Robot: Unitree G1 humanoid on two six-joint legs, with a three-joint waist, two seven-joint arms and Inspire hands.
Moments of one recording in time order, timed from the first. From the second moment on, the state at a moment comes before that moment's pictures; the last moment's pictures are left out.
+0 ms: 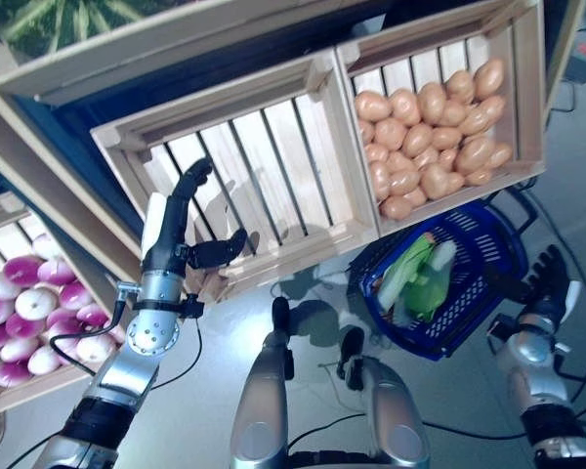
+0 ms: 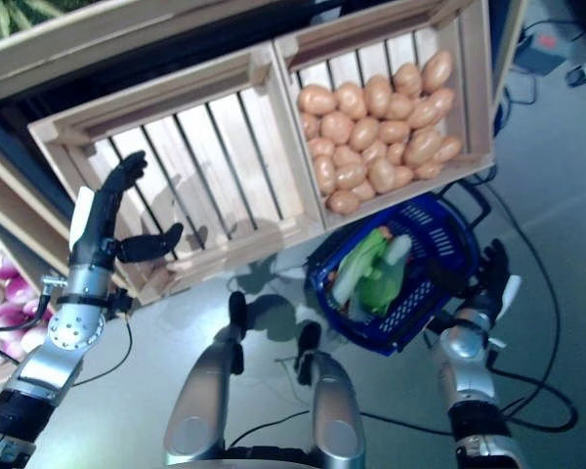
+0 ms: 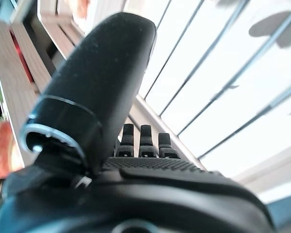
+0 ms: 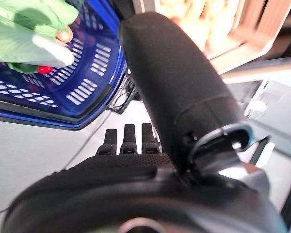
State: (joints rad) left arm -0.09 0.69 -0.17 0.08 -0.03 -0.27 0.32; right arm -0.08 -0.44 -0.03 0.39 0.36 -0.18 -0.54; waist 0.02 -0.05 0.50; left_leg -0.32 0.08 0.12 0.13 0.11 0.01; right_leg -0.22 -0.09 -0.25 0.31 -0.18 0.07
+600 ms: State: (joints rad) left arm 0.07 0.54 -0.32 0.53 -0.04 -0.24 0.04; right arm 0.08 -0.37 0.26 0.68 0.00 -0.08 -0.22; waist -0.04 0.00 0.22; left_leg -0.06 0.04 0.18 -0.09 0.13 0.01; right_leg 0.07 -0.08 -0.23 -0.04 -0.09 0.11
